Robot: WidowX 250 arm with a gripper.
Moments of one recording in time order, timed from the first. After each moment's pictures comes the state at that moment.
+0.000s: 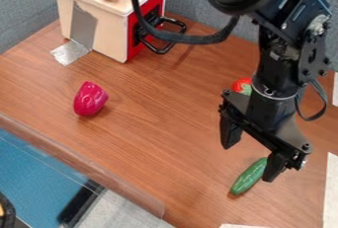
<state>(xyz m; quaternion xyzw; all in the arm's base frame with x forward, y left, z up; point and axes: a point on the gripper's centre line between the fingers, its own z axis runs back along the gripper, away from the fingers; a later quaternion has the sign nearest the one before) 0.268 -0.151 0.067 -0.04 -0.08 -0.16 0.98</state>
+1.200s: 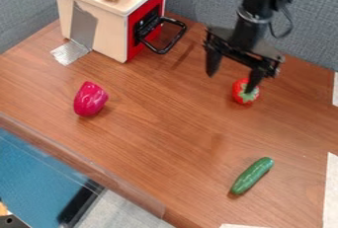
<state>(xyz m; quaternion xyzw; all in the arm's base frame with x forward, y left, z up) 0.379 -0.064 0.072 0.02 -0.08 0.01 1.00</state>
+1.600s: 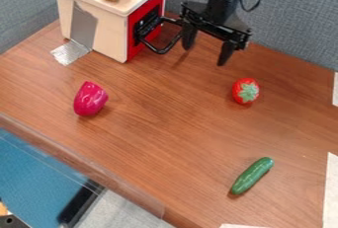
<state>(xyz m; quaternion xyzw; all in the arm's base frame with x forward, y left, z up) 0.402 -0.014 0.075 0.06 -0.09 0.03 0.99</state>
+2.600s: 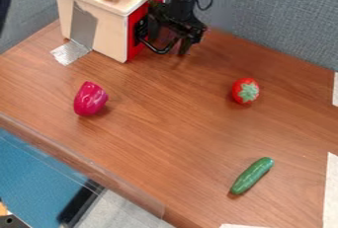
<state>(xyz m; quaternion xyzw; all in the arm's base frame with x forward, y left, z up) 0.439 0.064 0.031 0.09 -0.05 0.06 0.99</state>
